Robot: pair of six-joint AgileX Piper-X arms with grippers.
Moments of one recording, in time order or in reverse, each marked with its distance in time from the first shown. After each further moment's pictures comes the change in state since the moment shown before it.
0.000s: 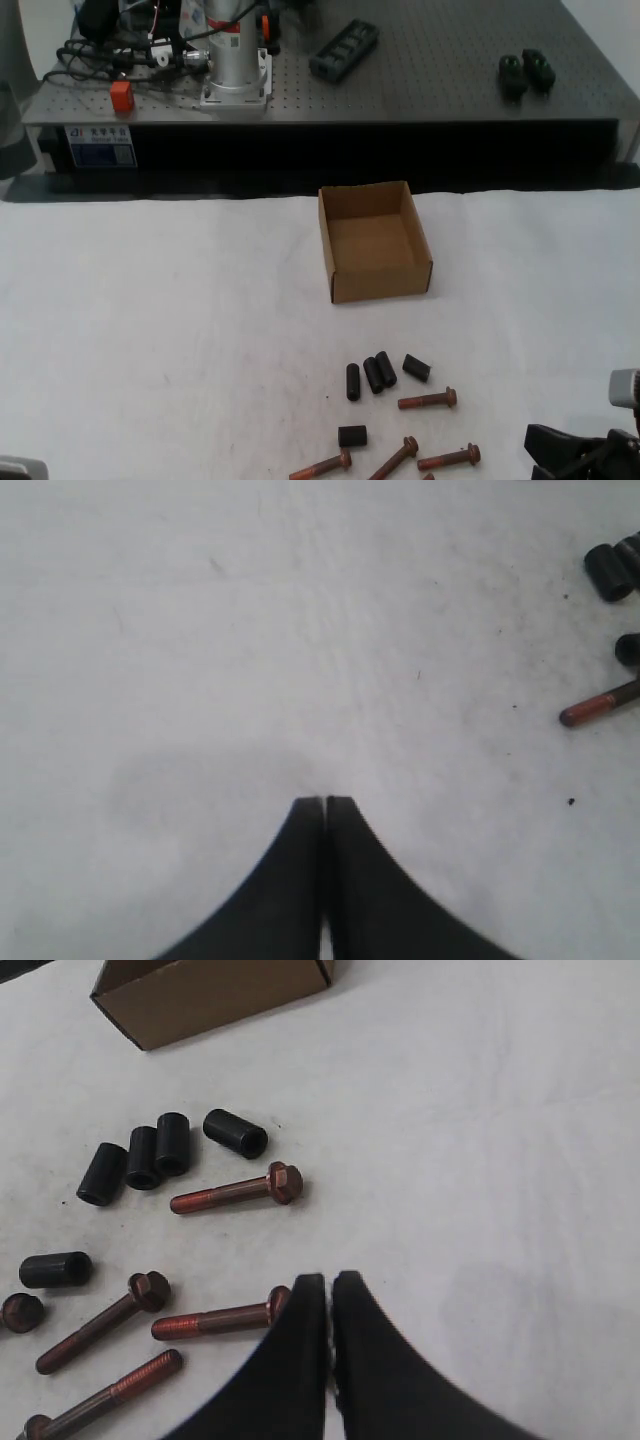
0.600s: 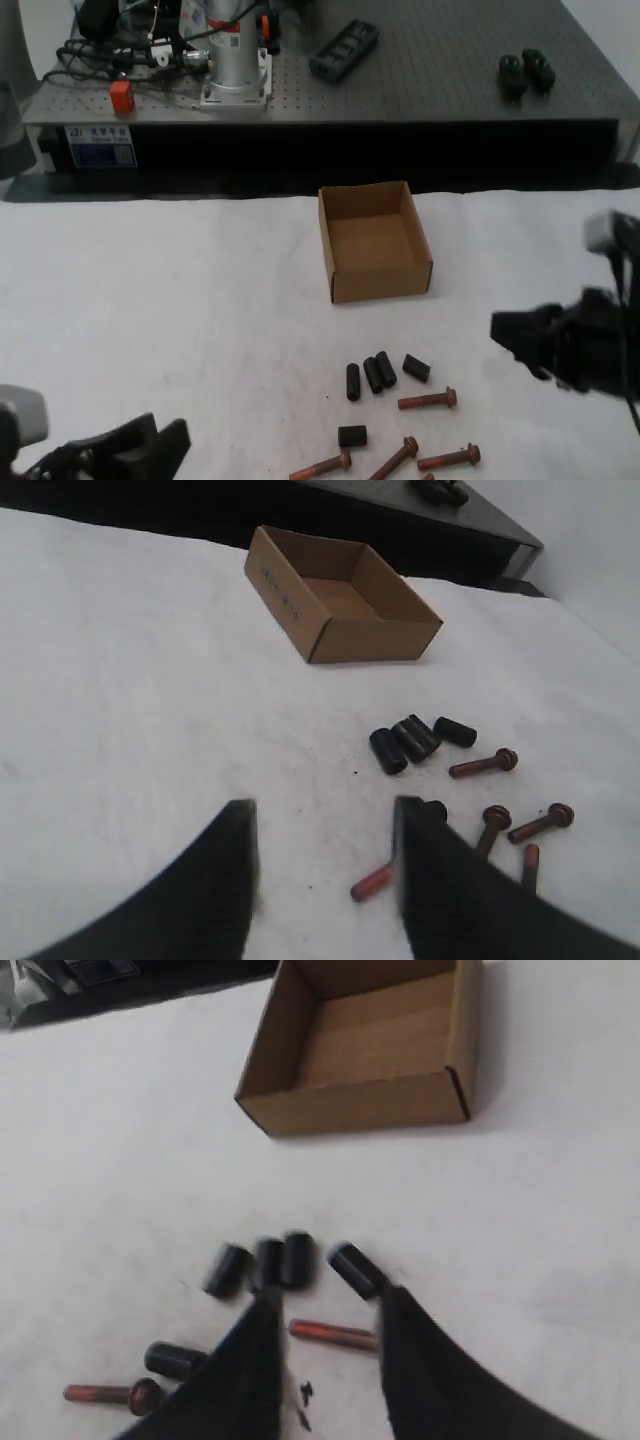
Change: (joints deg) left arm 0.0 5.4 0.0 -23.5 9.9 -3.5; right arm 0.4 14.5 -25.4 15.4 -8.9 -6.0
